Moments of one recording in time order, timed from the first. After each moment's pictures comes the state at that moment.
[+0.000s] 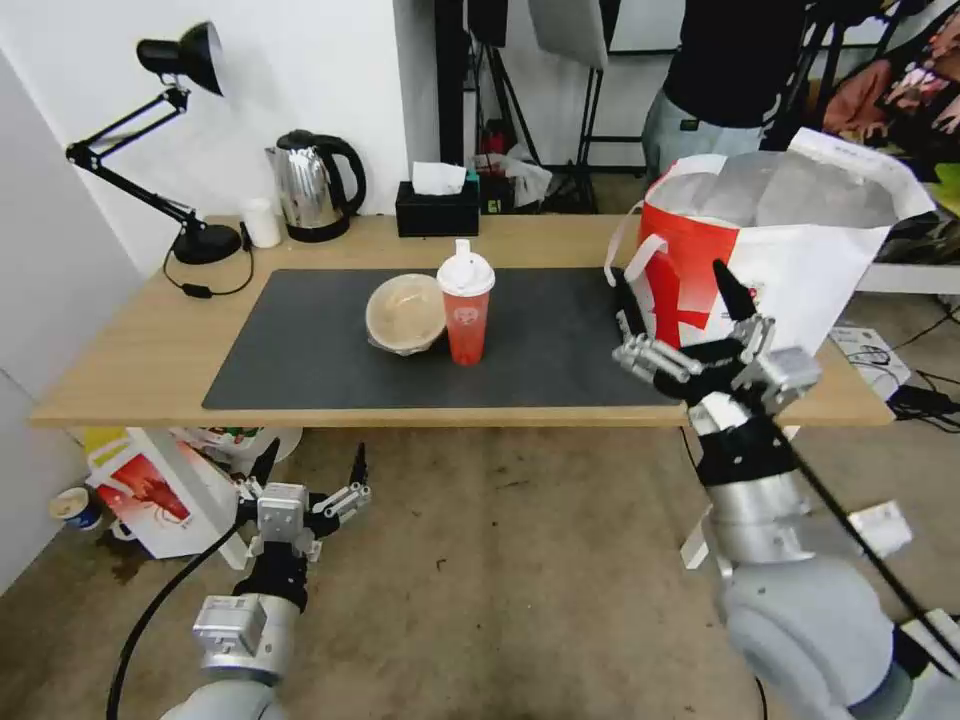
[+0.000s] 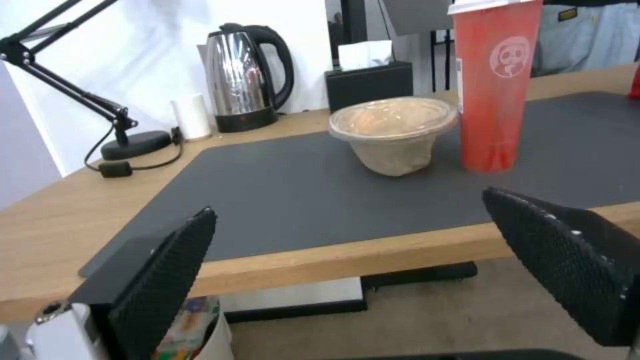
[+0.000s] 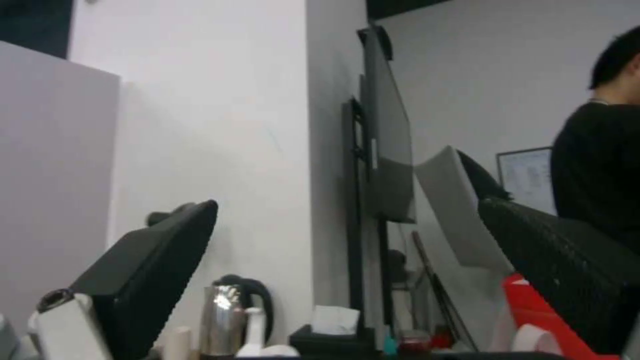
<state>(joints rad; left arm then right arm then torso) 1.80 -1.50 -0.55 -2.30 0.00 0.00 0.00 -1.37 0.91 0.28 2.40 0.39 0.26 0.35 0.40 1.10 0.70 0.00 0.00</state>
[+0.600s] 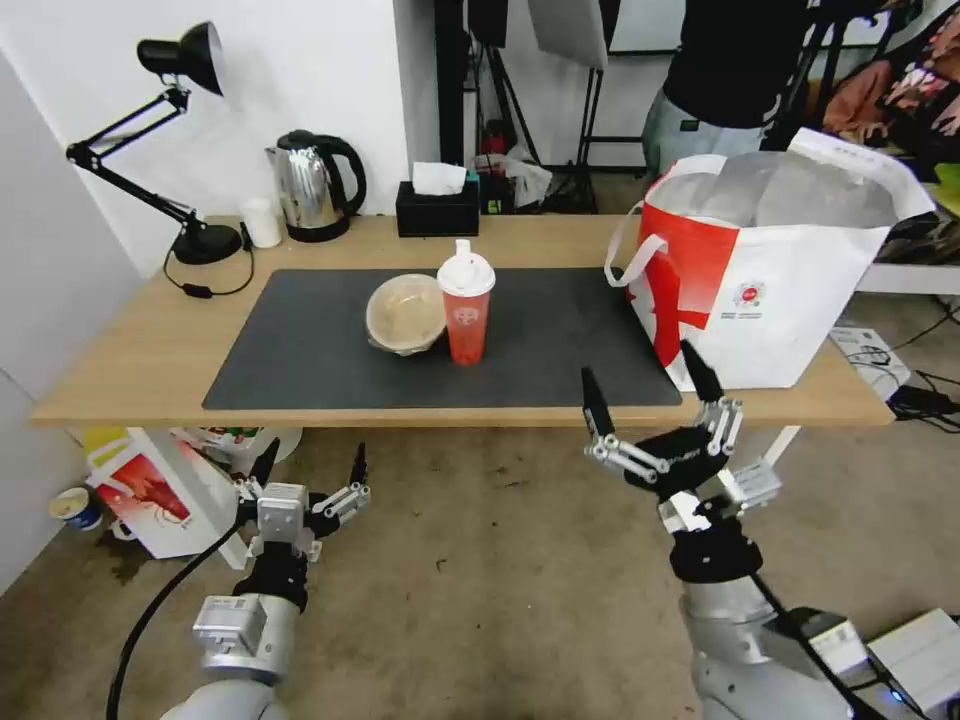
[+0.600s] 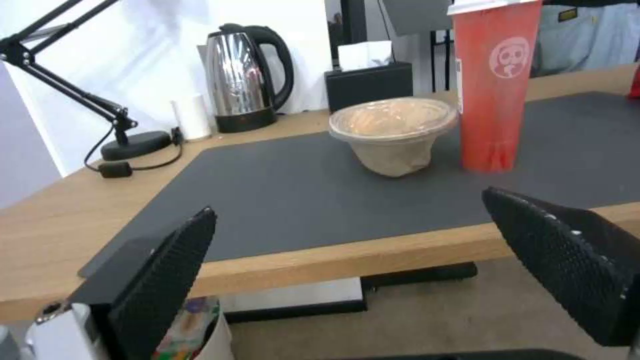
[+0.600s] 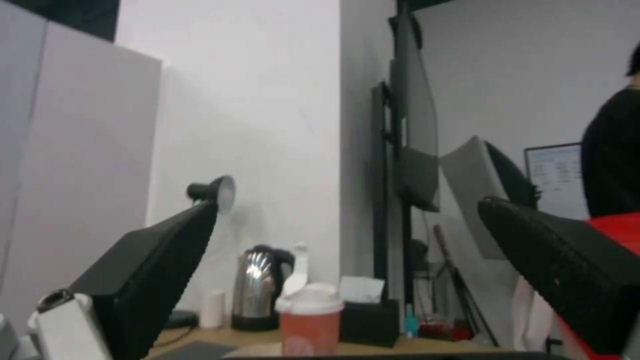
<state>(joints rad) 1.80 -1.50 -0.55 -2.30 0.00 0.00 0.00 -1.56 0.87 0.16 2.30 0.15 0.56 0.37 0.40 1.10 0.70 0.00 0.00</state>
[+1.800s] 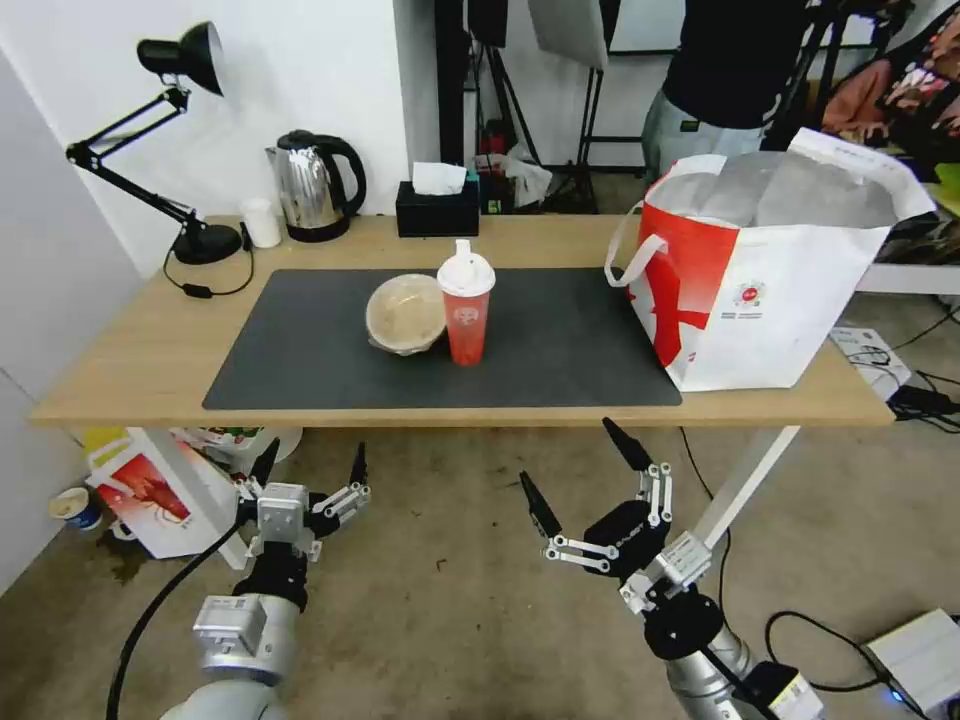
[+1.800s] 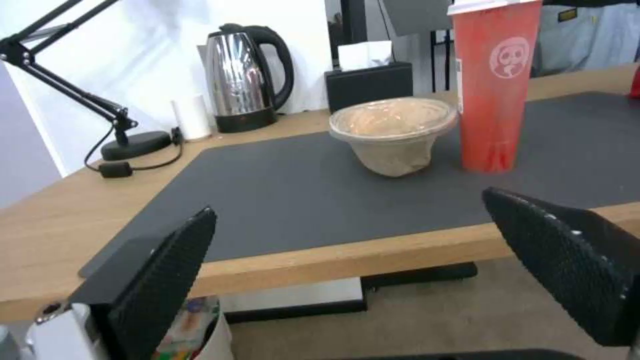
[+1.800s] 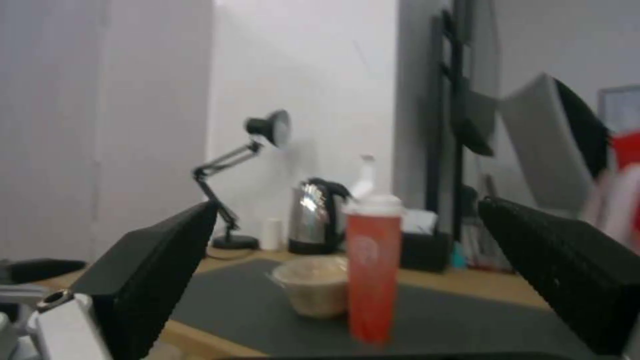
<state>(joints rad) 1.80 -1.50 -0.55 -2.30 0.00 0.00 0.00 -1.61 0.76 0.03 2.23 0.11 0.60 0.37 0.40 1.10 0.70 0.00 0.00</state>
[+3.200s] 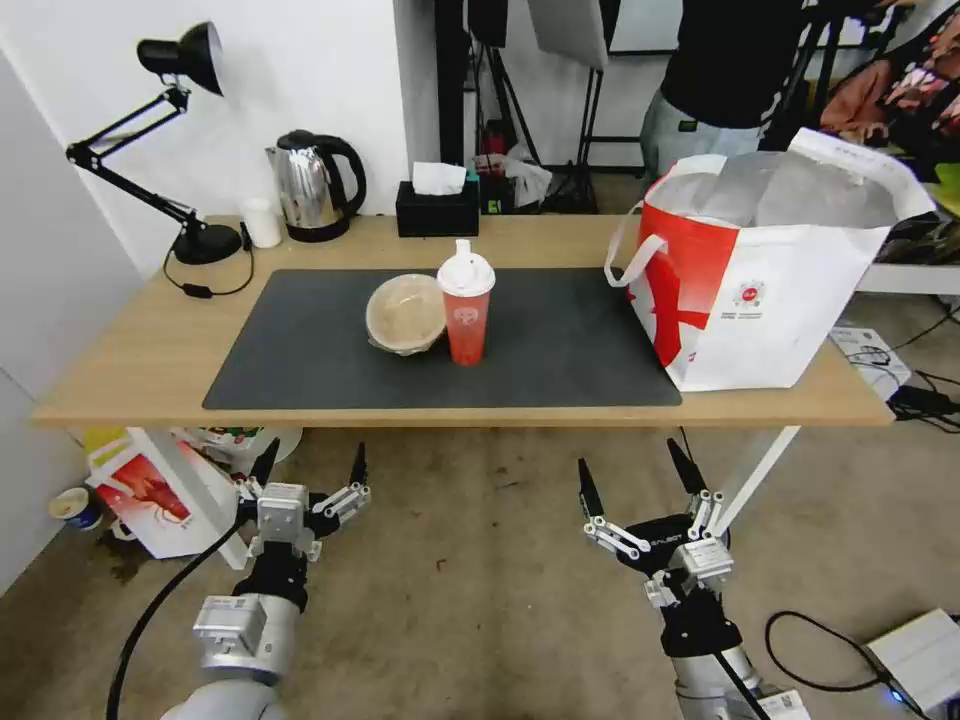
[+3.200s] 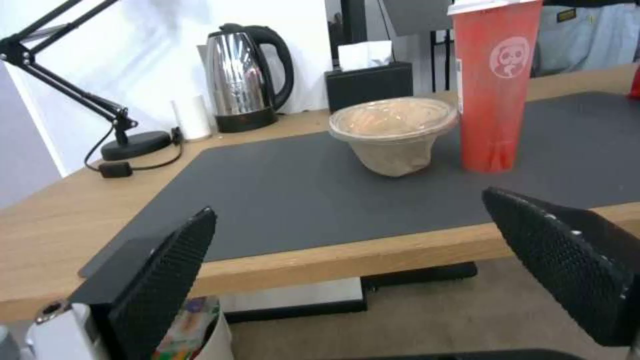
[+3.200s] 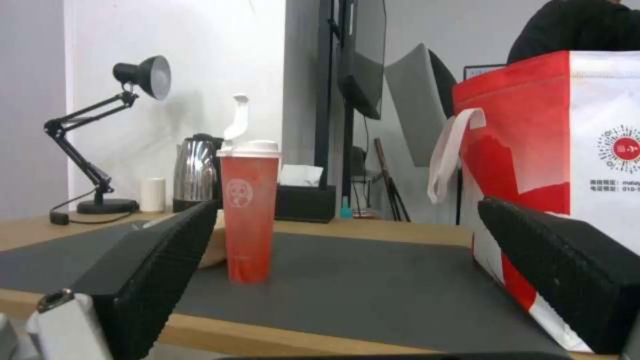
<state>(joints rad) 1.80 -1.50 -0.55 -2.30 0.00 0.00 0.00 -1.65 0.80 0.03 2.20 0.02 0.50 0.66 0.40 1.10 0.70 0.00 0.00</state>
